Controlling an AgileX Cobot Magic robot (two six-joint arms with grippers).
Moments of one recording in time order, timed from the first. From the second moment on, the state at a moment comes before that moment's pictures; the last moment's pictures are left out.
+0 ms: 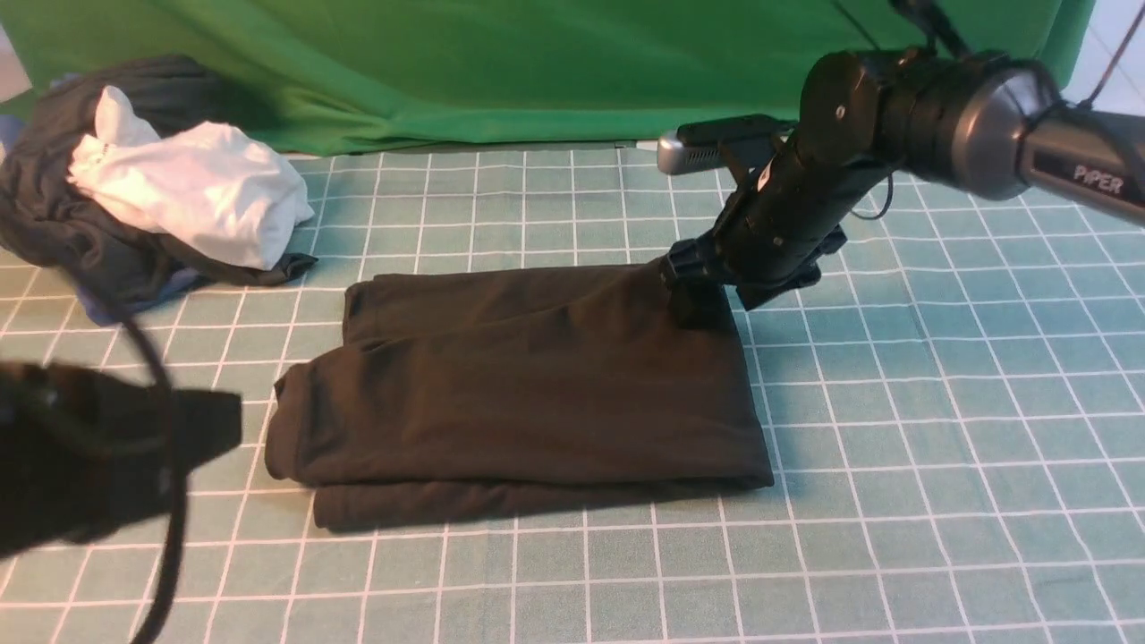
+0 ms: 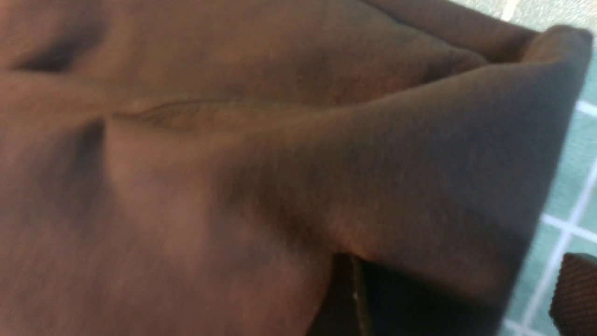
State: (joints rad) right arm 0.43 2.18 -1.72 0.28 0.83 -0.10; left arm -0.17 0.68 -0.80 -0.42 0.92 0.10
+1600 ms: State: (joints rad) right arm 0.27 1.26 -1.63 0.09 0.91 -0.14; left arm -0.17 0.60 -0.79 -0.18 0.96 0.03
